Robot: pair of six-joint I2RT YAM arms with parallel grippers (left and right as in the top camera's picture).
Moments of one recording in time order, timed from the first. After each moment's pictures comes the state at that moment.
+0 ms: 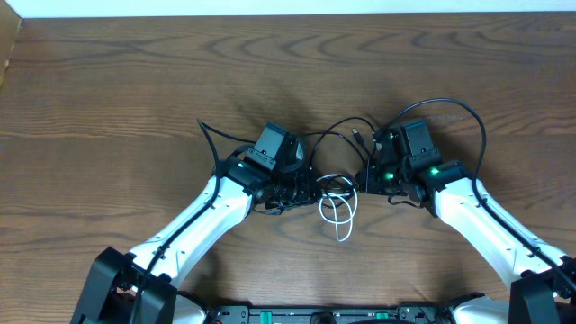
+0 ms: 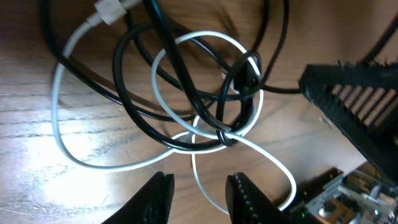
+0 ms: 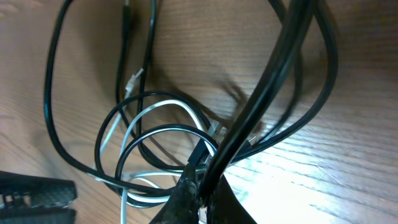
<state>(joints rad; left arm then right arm) -0.54 1.51 0.91 -0.56 0.47 -0.71 0.36 1.46 0.81 -0.42 -0.38 0.50</state>
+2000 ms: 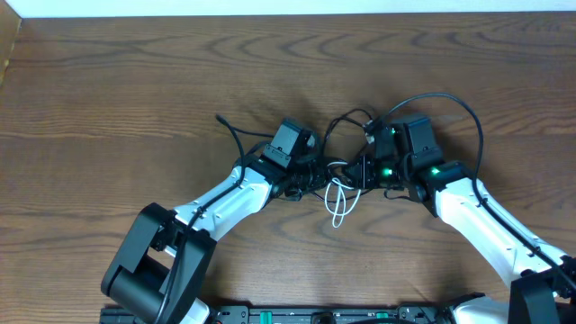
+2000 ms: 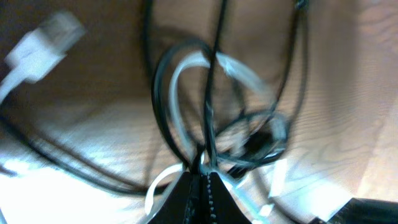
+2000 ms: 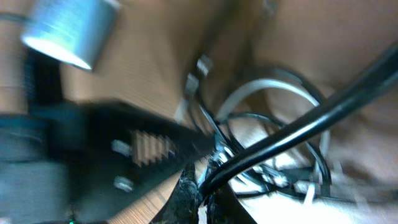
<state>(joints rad) -0.57 1.70 0.91 -0.23 0.44 -0.88 0.35 1.46 0.80 -0.27 -0.57 0.42</state>
